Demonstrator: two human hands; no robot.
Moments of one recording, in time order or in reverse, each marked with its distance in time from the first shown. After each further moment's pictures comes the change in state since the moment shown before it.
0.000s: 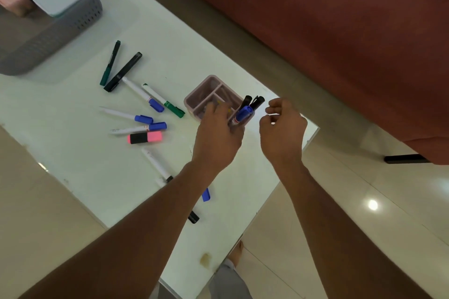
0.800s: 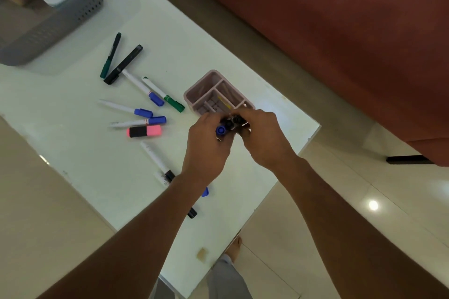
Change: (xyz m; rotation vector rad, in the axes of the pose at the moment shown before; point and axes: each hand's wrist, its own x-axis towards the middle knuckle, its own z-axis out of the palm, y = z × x) left_hand -0.028 -0.014 -0.005 -0.055 0.080 -0.021; right_hand -0.011 -0.009 -0.001 -0.202 -0.486 -0.431
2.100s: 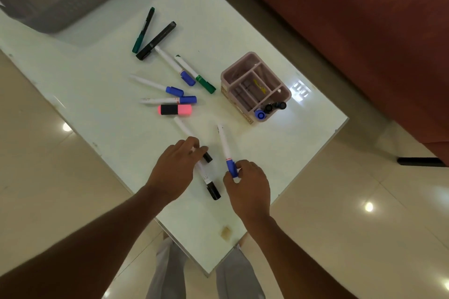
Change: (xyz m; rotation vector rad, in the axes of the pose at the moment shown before) left_hand -0.070 -0.130 -0.079 0.599 -0.348 0.227; right_hand -0.096 -0.008 0.161 -0.005 0.088 0.392
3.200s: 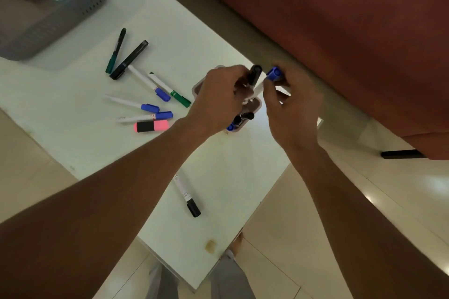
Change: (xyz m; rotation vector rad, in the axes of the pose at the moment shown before) left_hand 0.156 0.118 -0.101 -0.580 0.268 0.022; right_hand 0.100 -0.053 -0.177 0.346 0.440 -0.361
